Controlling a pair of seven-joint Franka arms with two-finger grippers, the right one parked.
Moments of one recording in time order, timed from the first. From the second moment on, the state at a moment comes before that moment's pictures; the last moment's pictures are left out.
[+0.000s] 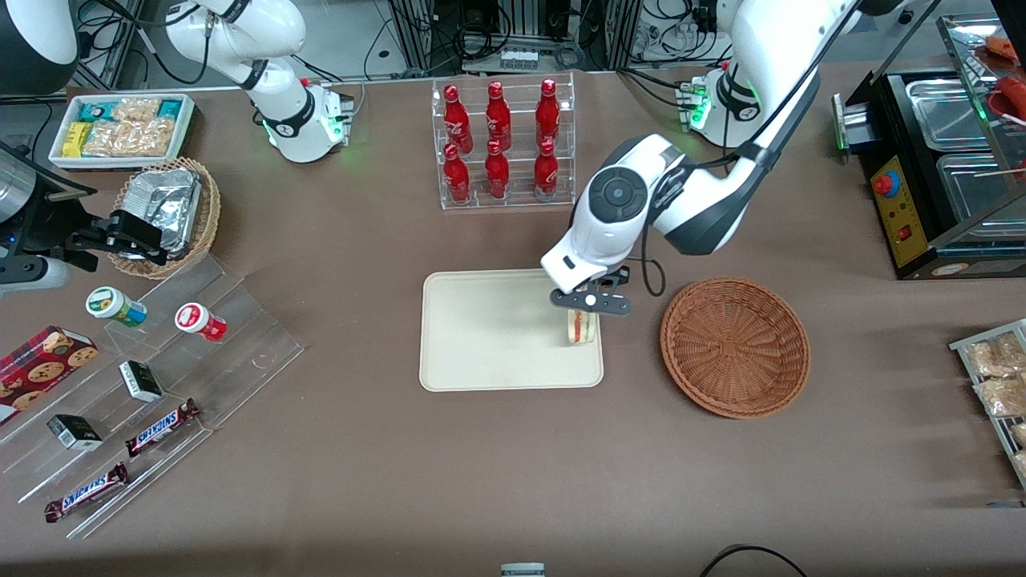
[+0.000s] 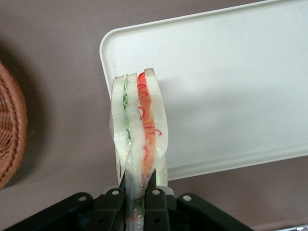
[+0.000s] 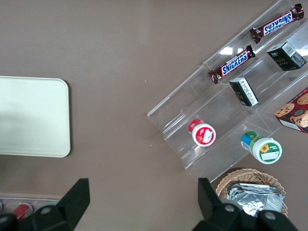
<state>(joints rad) -0.15 0.47 -0.60 -1.74 0.21 2.07 -0.65</state>
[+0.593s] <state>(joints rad) -0.19 0.62 -0.60 -1.65 0.26 2.16 -0.76</state>
